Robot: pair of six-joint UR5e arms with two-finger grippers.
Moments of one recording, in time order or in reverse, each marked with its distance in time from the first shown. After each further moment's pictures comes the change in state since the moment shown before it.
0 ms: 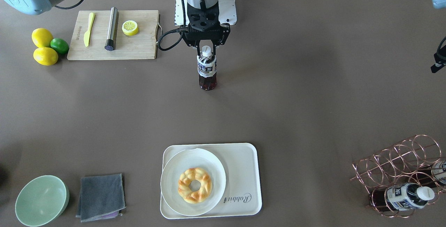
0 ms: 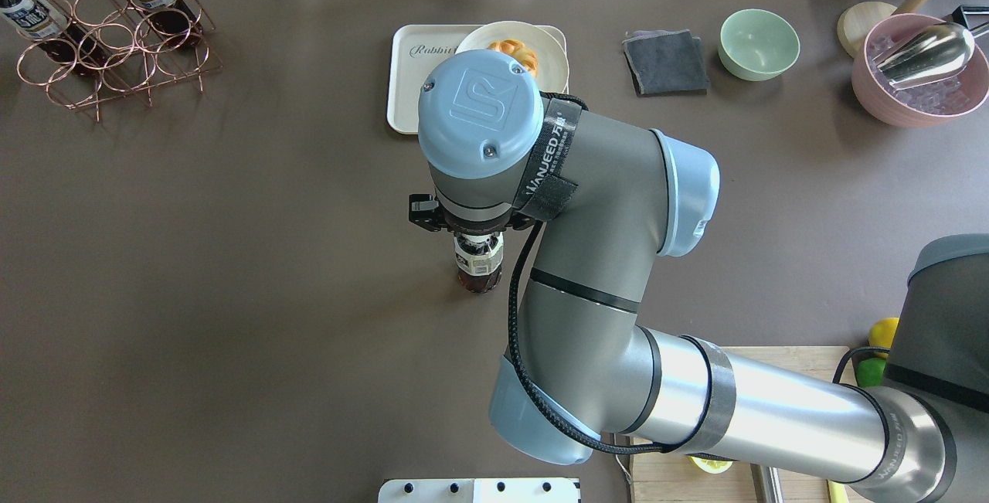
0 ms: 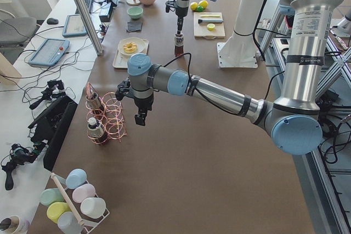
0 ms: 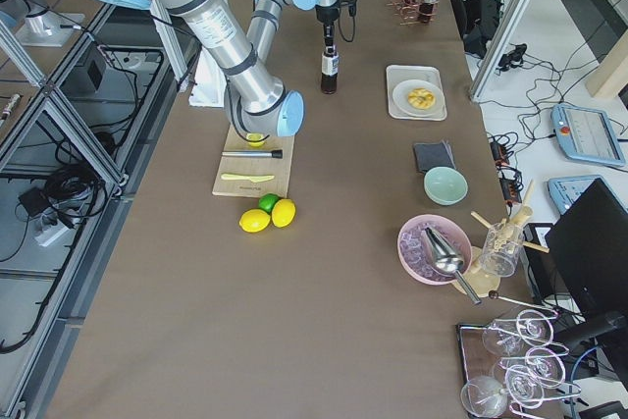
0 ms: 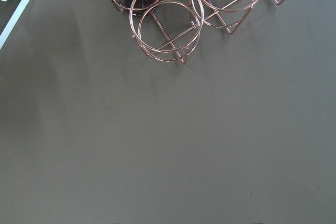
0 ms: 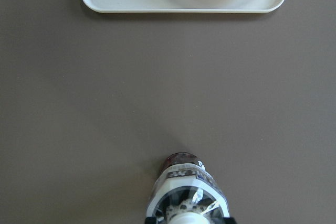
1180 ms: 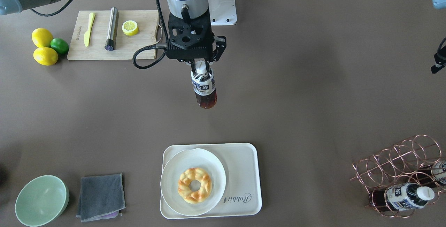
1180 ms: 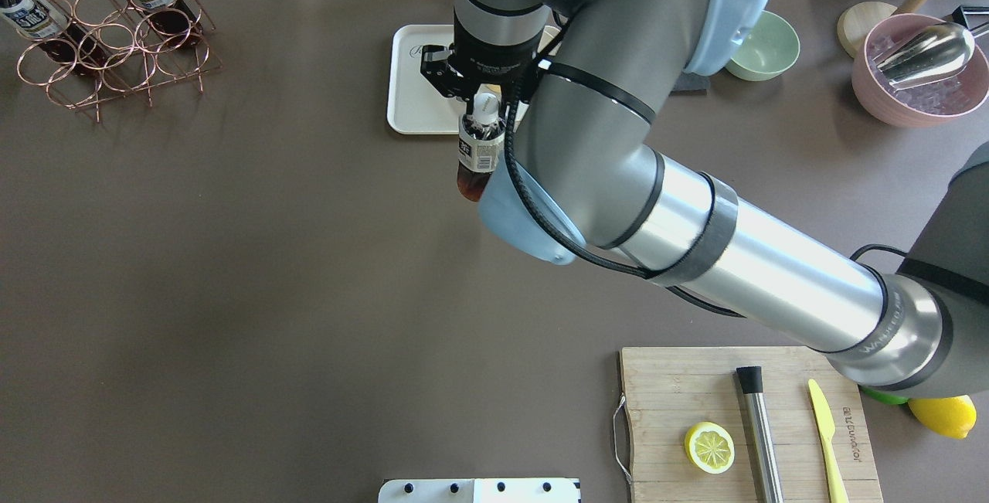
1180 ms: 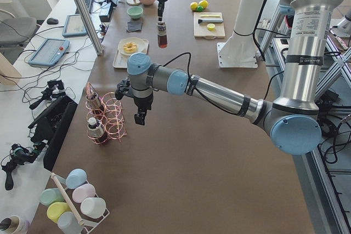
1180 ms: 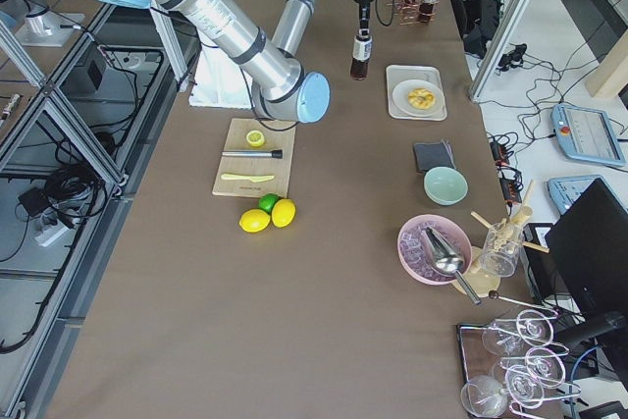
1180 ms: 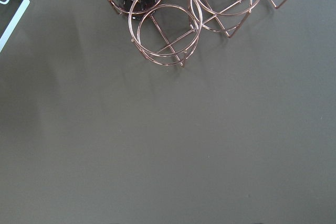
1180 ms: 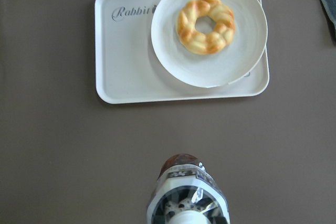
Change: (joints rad) left arm 0.000 -0.004 0.000 0.000 0.000 -0.005; right arm 0.233 0.135 -0.143 -0.003 0.176 -0.088
